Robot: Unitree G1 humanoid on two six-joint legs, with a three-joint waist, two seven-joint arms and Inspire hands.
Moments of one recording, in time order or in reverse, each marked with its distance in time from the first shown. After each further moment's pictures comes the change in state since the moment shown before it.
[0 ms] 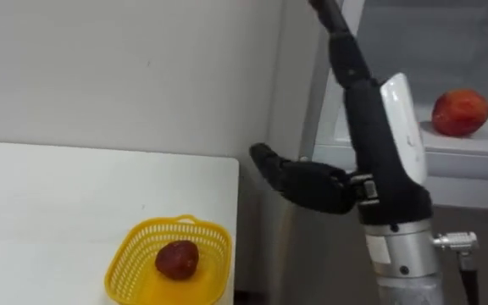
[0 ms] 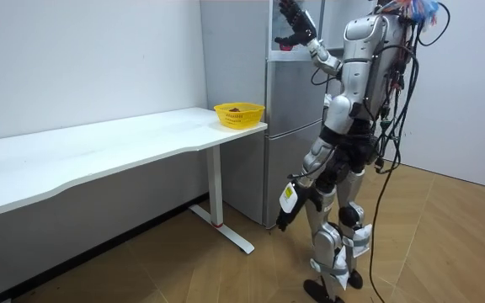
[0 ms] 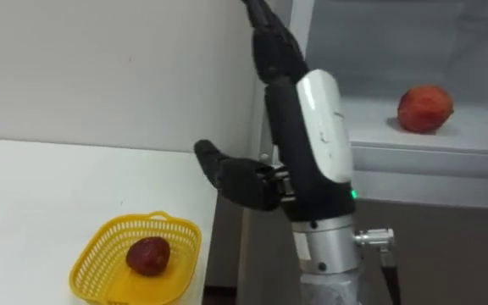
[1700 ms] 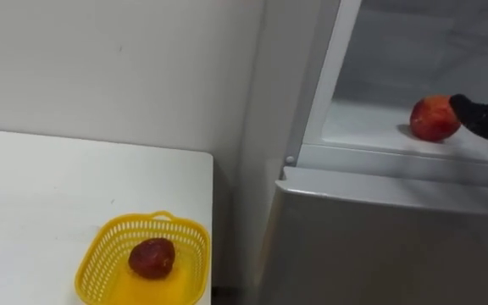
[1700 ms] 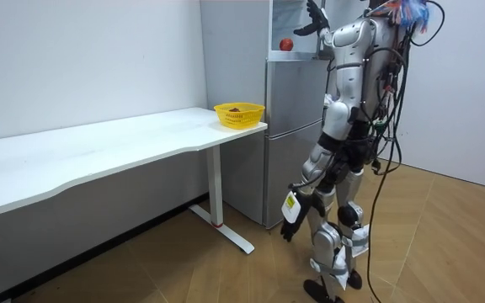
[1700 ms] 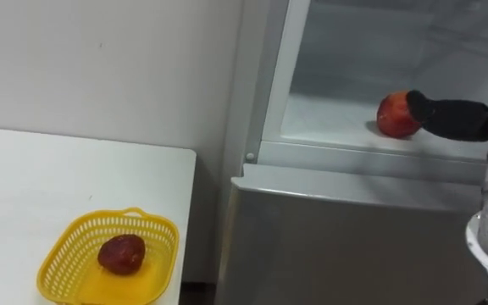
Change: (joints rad) left arm 0.127 0.051 0.158 -0.081 0.003 0.027 -0.061; right arm -0.217 -0.332 -0.317 0.523 0.456 0.097 0.008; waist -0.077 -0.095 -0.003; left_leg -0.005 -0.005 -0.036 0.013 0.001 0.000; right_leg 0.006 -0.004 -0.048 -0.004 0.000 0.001
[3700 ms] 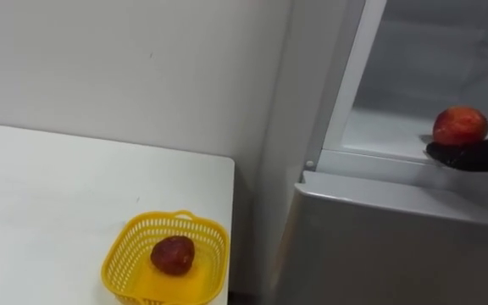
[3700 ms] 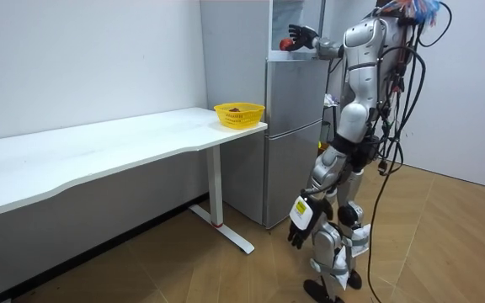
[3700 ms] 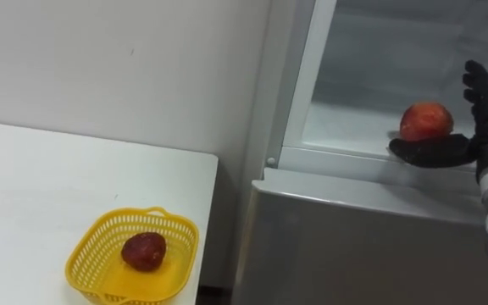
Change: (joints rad) left arm 0.062 0.002 0.038 -0.061 -0.001 0.012 -0.003; right arm -0.078 -0.108 0.154 0.332 0.273 0.047 0.285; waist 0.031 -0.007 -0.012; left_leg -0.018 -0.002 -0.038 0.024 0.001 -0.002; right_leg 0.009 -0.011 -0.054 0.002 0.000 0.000
